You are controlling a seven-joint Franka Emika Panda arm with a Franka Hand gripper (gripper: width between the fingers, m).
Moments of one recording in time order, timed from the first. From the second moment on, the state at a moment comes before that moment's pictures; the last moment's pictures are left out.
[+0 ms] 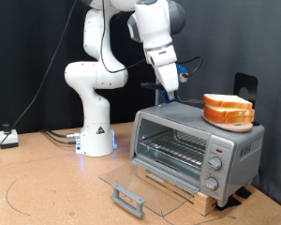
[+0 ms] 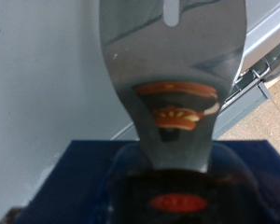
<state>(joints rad) -0.28 -0.60 0.46 -2.57 0.60 2.06 -0.64</state>
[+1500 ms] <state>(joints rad) -0.27 -0.49 0.63 -2.53 0.81 2.34 -0.53</state>
